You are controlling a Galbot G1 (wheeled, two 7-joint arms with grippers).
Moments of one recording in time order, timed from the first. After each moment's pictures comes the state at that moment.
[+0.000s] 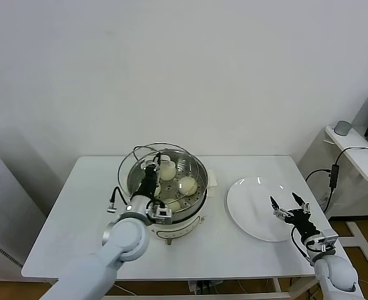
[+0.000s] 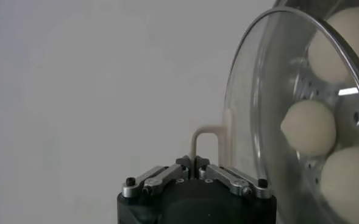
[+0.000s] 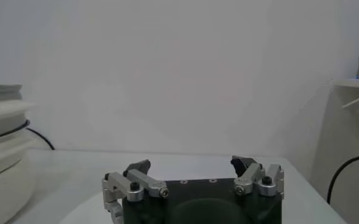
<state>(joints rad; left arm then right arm) 0.78 -1.10 0.17 -1.86 1.18 0.58 0.20 -1.17 1.19 0.75 1.40 0.37 0.12 -0.40</state>
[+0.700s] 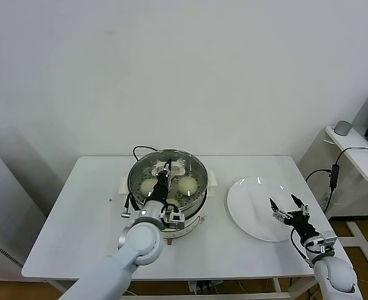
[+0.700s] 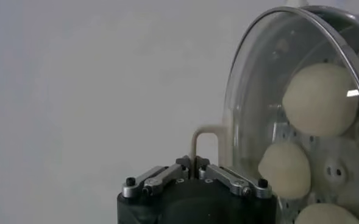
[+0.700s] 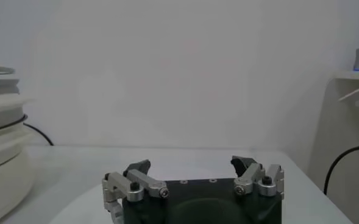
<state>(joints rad) 0.78 -1.18 0.21 -1.80 1.21 0.60 0.19 -1.17 1.19 0.75 1.39 0.37 0.12 -0.41</state>
